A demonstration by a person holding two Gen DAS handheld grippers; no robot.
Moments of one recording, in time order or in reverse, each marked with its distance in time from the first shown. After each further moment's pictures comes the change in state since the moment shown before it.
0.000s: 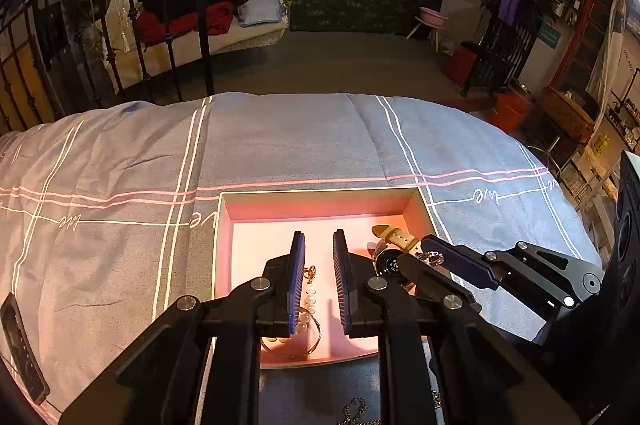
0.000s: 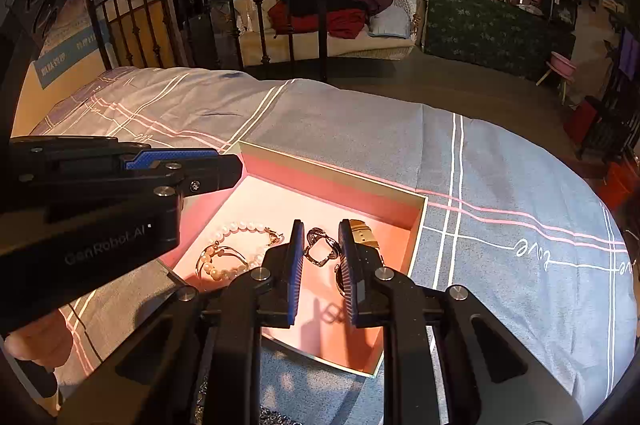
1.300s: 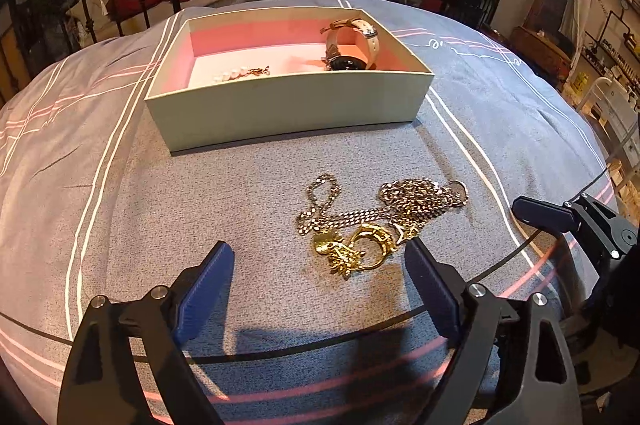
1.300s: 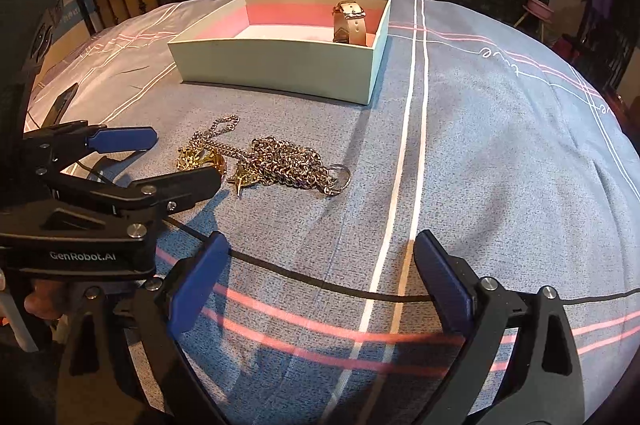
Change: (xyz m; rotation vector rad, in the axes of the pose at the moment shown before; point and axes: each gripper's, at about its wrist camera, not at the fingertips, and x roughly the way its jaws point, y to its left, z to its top) left arm -0.010 -0.022 -0.170 0.127 0.101 -0.061; right arm -0.056 0.018 -0.175 0.093 0.159 -0.055
